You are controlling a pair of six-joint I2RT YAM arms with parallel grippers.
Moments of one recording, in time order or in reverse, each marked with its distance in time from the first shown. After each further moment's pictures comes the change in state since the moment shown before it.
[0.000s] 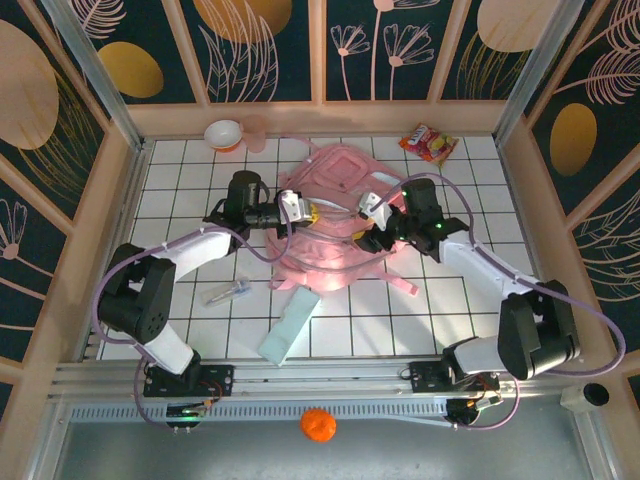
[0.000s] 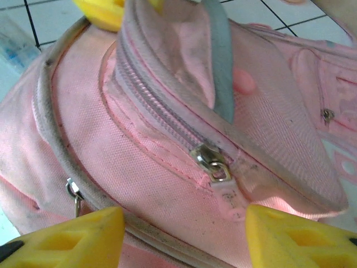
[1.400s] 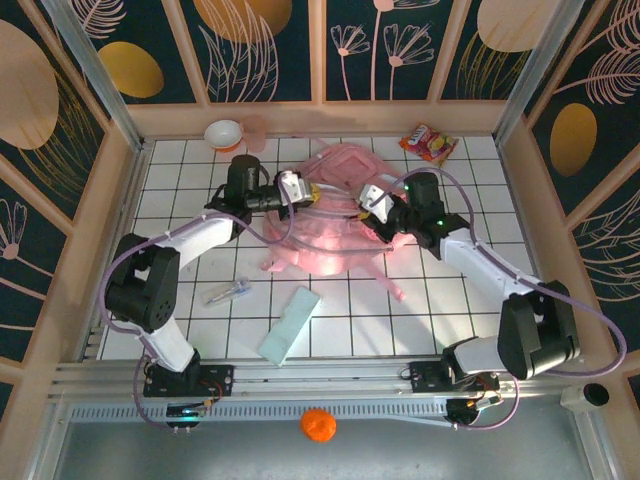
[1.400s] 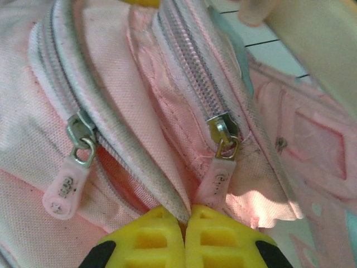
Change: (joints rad) left arm 0.027 0.085 0.142 0.040 -0.051 -0.055; right arm -0.002 -0.019 0.021 0.069 0.083 -0.021
